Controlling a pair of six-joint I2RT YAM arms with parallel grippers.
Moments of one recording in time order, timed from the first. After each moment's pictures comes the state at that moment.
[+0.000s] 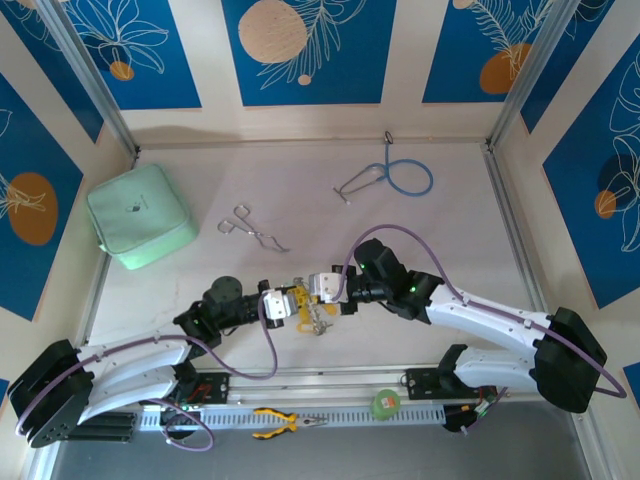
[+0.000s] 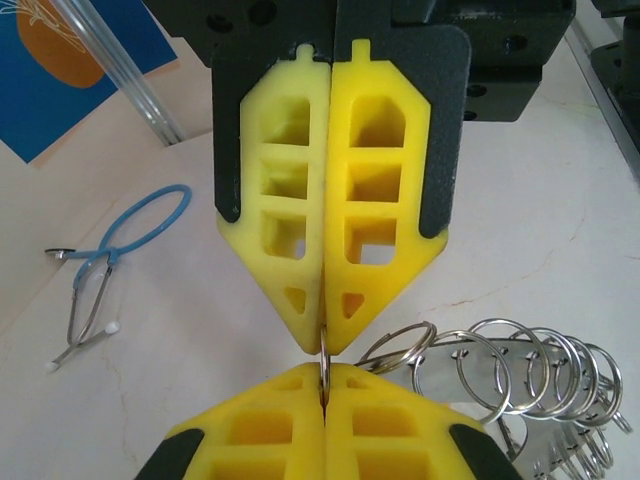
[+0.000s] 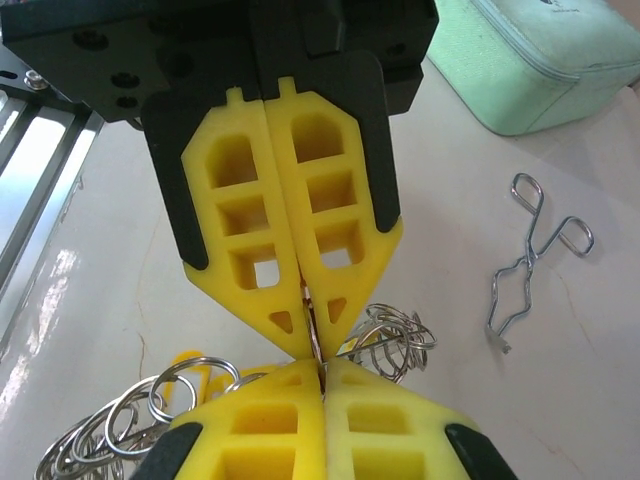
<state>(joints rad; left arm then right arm) -0.86 0.95 0.24 0.49 0.34 0.51 0.89 1.14 0.65 -0.11 -0.42 -0.69</state>
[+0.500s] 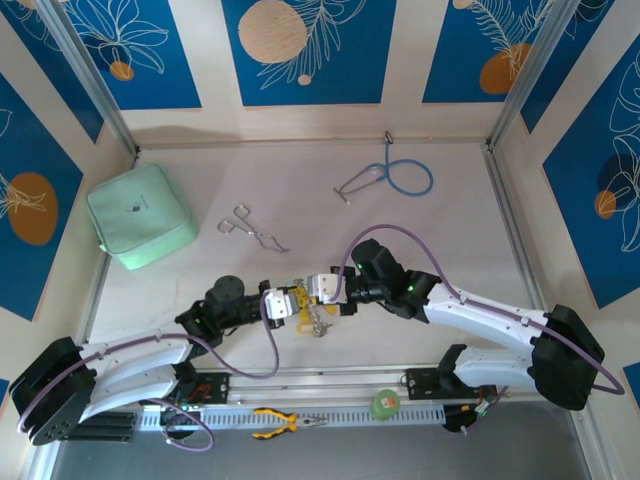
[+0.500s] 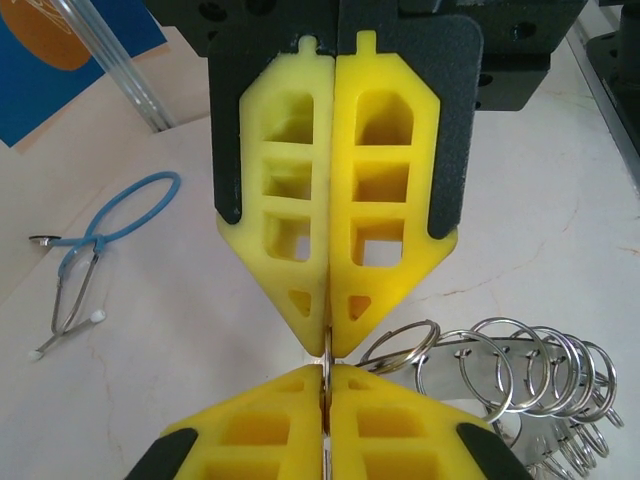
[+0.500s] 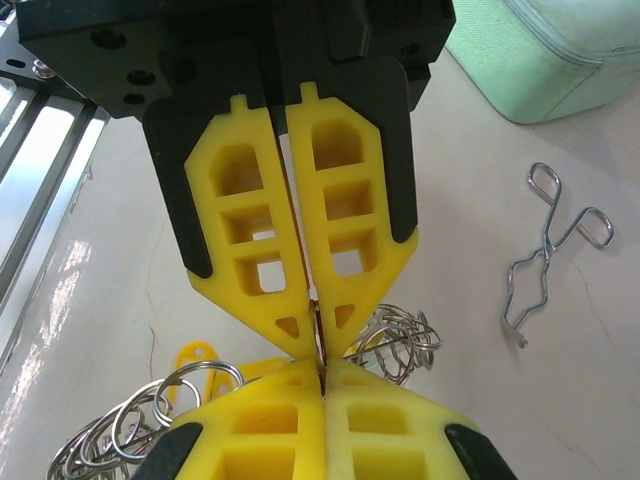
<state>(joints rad) -0.86 0.97 0.24 0.47 0.33 0.50 0.90 1.16 0.67 -0.13 -0.42 -0.69</state>
